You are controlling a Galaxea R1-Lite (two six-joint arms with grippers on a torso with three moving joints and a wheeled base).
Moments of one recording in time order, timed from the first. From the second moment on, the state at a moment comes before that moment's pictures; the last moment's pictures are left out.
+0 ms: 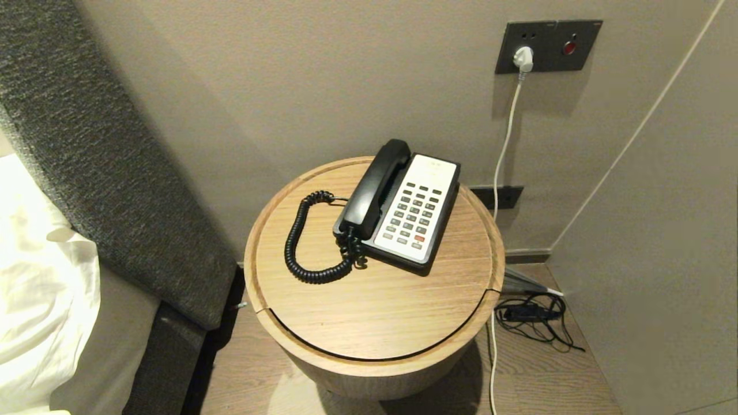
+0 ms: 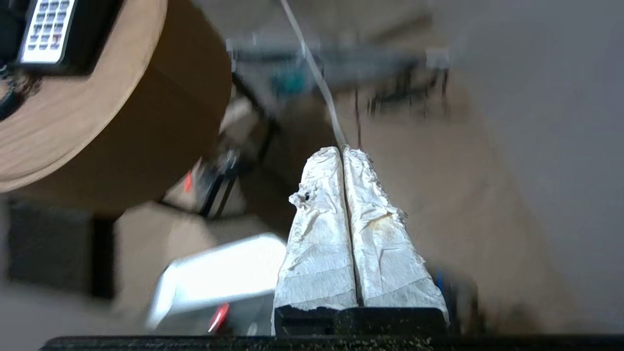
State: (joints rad) left arm 0.00 0.00 -0.01 0.03 -0.02 0.05; right arm 0.00 0.10 -0.69 0.82 -0.03 0.32
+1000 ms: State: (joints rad) left arm 0.00 0.00 -0.02 0.04 -0.01 0.03; right arm 0.00 0.09 0.00 0.00 0.01 -0.07
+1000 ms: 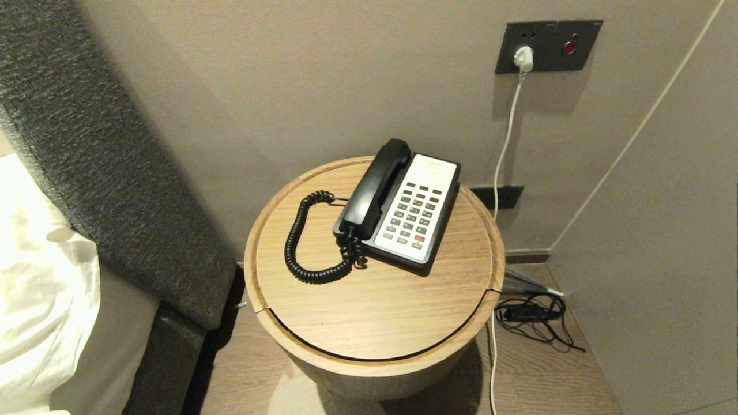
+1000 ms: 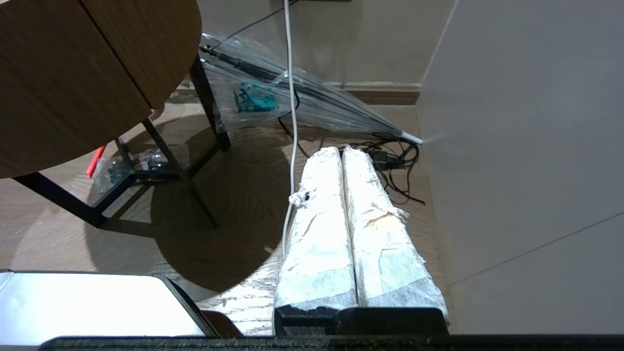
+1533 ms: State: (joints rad) left arm 0.00 0.00 -0.02 0.05 -0.01 0.01; right arm 0.00 0.09 0.00 0.00 0.01 -0.05
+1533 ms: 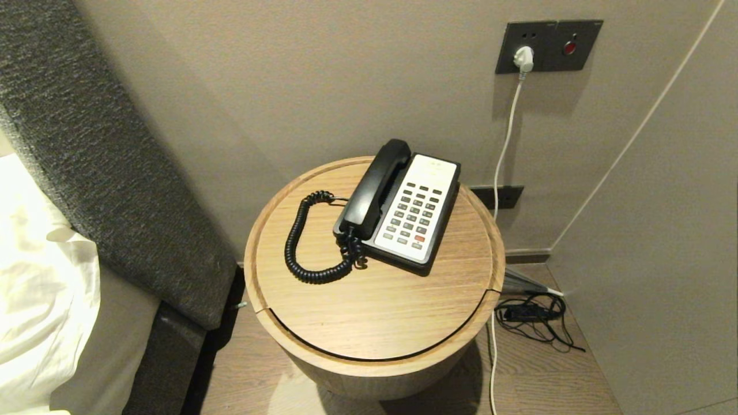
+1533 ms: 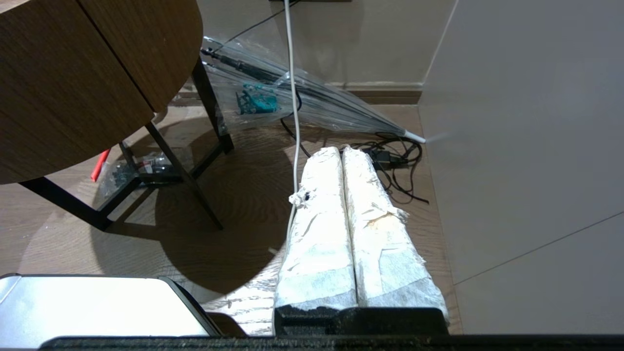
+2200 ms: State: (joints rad) left arm 0.00 0.00 0.00 -0.01 -0.01 0.00; right arm 0.00 0.04 0.00 0.00 0.01 -0.06
